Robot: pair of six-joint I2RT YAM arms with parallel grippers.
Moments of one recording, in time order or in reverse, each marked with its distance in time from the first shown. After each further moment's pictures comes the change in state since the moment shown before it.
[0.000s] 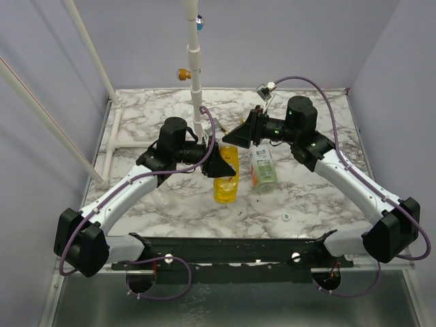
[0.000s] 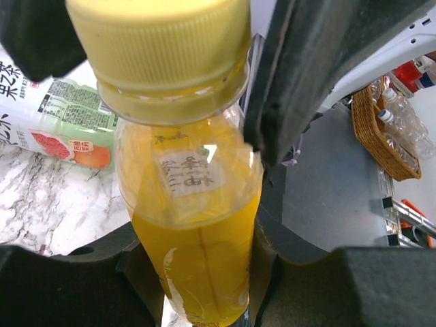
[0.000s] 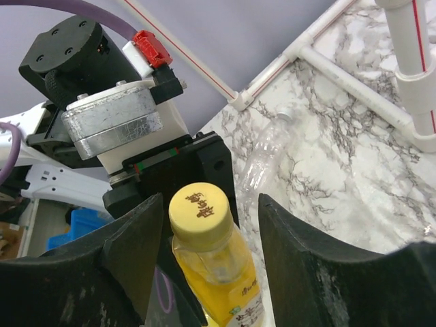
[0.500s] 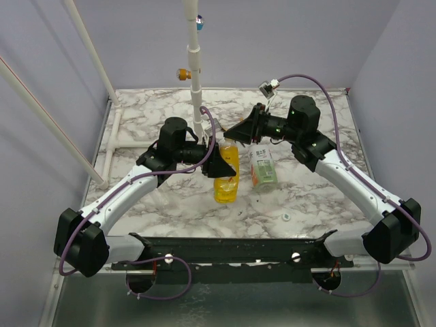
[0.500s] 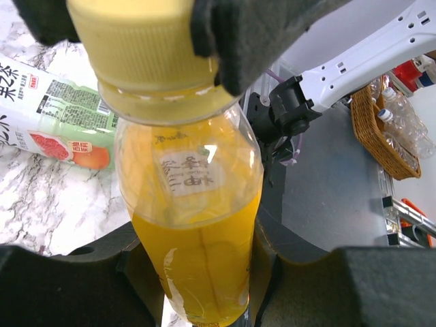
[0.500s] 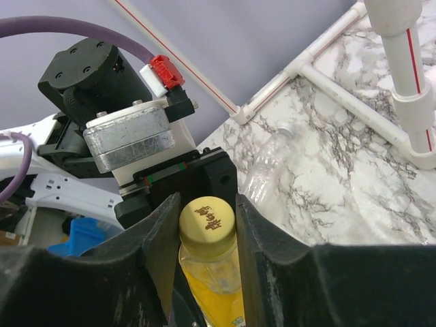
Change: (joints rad) left arm -0.005 0.000 0.000 0.000 0.000 0.000; right arm 0.007 0.002 0.000 0.051 0.009 0.026
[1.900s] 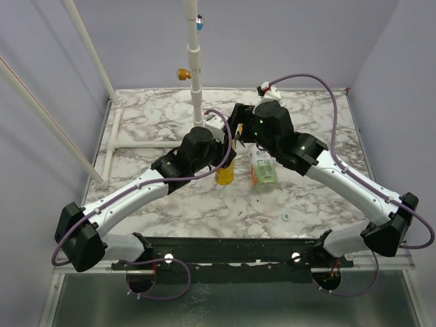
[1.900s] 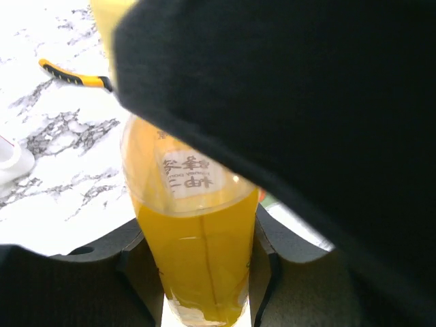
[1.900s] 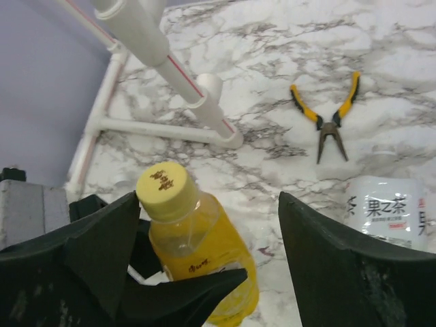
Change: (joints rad) left arm -0.251 0.034 0.072 -0.109 -1.047 -0.027; right arm 0.319 0.070 0.251 -0.498 1.112 -0.029
